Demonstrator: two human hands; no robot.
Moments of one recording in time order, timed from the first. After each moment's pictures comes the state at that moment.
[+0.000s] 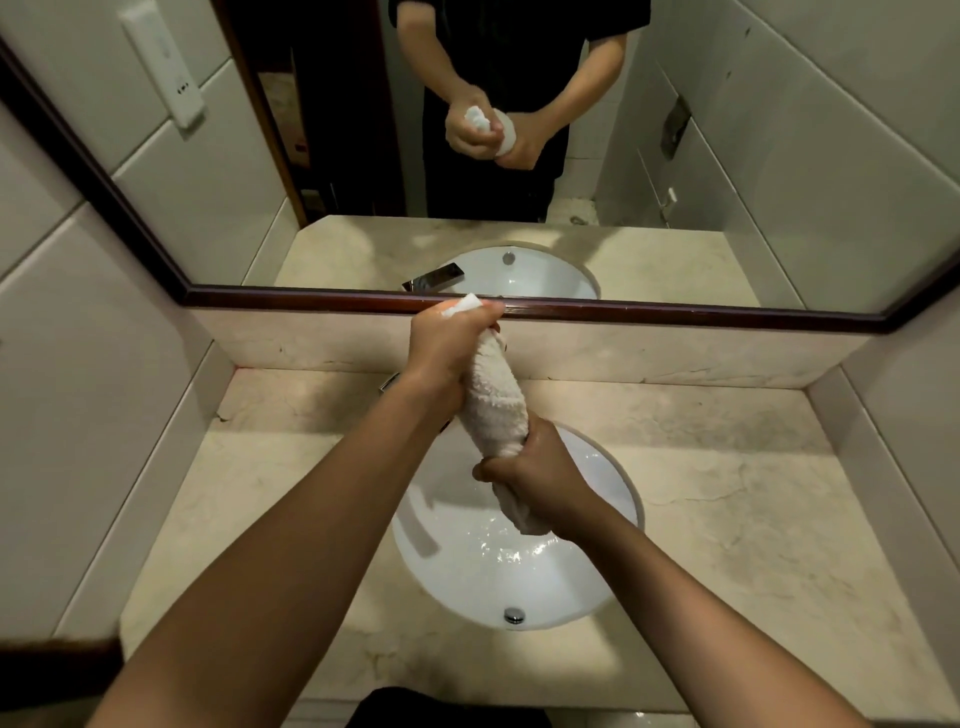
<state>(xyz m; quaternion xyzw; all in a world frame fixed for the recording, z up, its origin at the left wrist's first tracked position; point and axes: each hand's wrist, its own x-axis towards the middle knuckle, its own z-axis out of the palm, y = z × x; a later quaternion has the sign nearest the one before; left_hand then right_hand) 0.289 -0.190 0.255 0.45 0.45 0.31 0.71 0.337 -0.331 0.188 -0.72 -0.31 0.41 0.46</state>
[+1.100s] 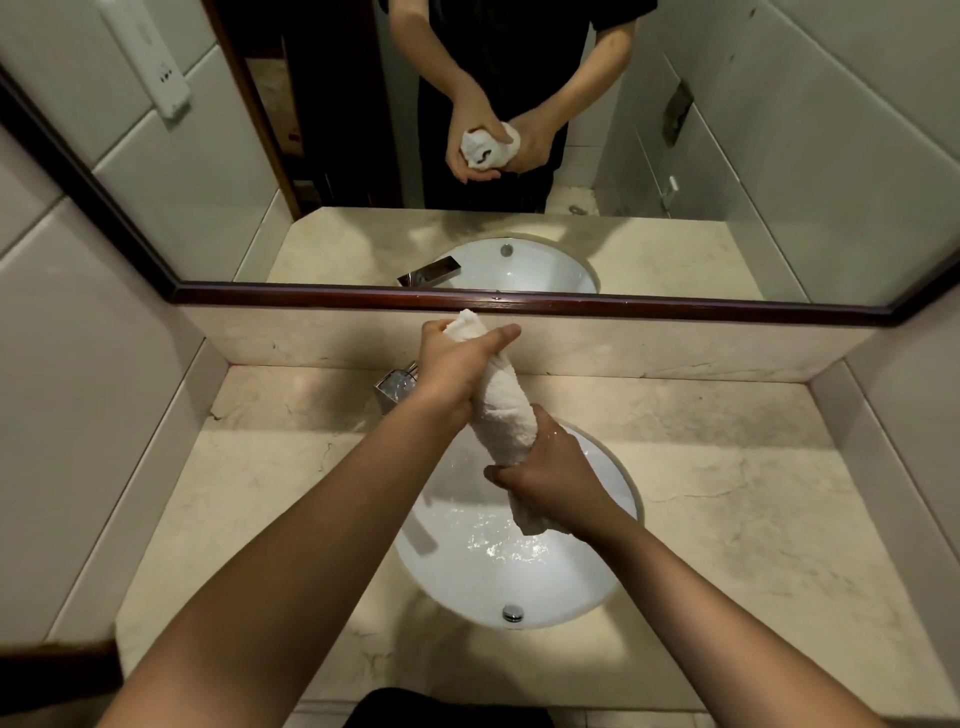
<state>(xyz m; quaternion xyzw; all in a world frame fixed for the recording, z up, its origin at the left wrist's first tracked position) 0.298 -0.195 0.236 0.46 0.52 0.25 0.68 0.354 -0.338 0.180 -0.80 -0.37 0.33 0.35</state>
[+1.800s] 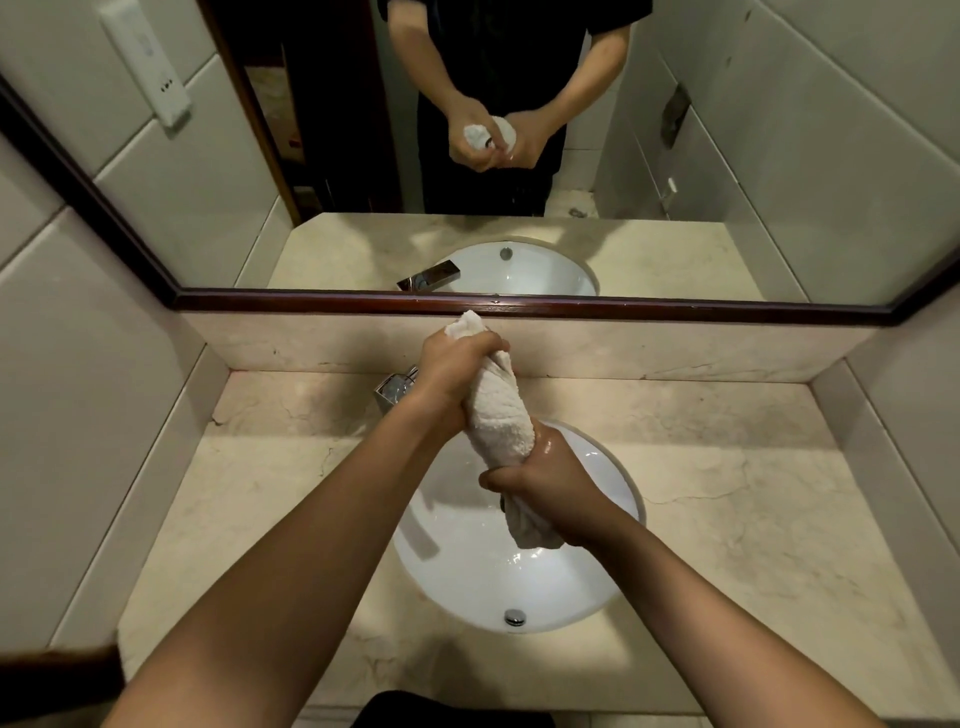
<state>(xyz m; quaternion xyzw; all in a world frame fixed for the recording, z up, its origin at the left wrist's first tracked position) 0.296 -0.193 0.230 0.47 0.47 0.25 0.71 0.350 -0.338 0.185 -0.70 -0.31 0.44 0.48</state>
